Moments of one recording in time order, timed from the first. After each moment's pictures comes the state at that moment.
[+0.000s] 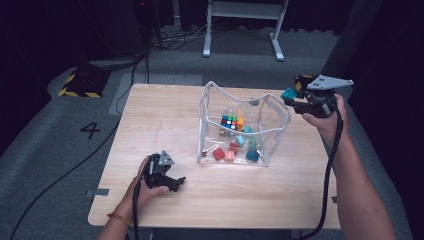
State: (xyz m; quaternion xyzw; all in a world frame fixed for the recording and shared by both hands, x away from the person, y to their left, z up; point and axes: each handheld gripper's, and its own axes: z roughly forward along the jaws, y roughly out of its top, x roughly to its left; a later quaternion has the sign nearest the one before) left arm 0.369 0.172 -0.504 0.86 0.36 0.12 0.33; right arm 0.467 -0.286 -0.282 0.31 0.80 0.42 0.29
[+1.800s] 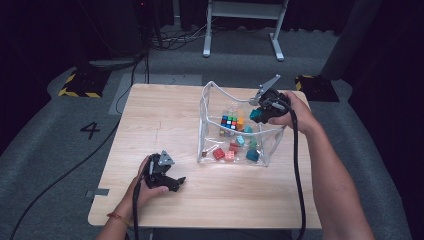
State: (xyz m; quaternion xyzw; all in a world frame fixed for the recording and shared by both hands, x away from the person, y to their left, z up) left arm 0.369 0.172 -0.504 0.86 0.36 0.12 0.33; right arm 0.518 -0.193 -0.324 0.20 0.95 0.21 0.15
